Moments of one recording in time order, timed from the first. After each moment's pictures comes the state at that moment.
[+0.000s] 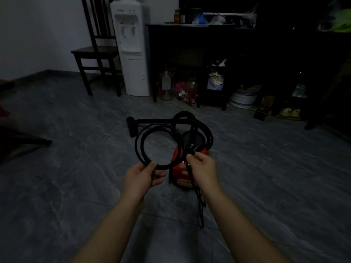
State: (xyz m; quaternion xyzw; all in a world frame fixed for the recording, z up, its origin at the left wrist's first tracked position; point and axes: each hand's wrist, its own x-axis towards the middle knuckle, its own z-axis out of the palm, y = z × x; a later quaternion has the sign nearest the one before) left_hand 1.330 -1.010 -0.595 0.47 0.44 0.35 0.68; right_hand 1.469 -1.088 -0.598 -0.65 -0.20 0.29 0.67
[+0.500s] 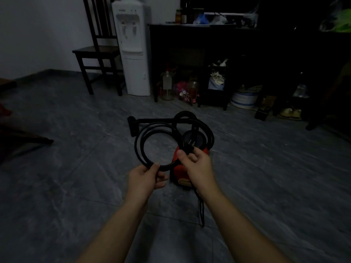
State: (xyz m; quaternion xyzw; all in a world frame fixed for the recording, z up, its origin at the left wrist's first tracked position) left_hand 1.331 -1.021 -0.591 0.50 0.45 0.35 0.65; right_hand 1.462 -1.083 -0.600 -0.61 -0.29 0.29 0.67
